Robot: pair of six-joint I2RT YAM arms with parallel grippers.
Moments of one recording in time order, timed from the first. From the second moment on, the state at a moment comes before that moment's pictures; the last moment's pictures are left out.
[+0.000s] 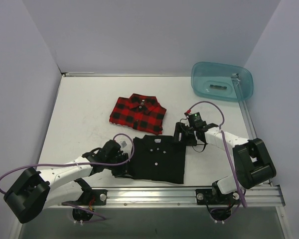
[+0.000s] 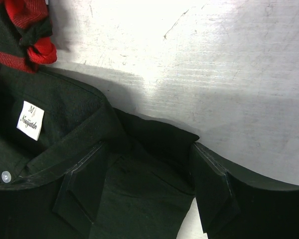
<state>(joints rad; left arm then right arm) -0.75 1.09 0.35 -0.27 0.35 -0.93 0.38 1.48 0.68 -0.28 -0.20 0.47</state>
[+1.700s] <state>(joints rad) -0.80 0.95 0.60 -0.43 0.28 -0.78 0.49 1.18 0.83 -0.66 0.03 0.39</state>
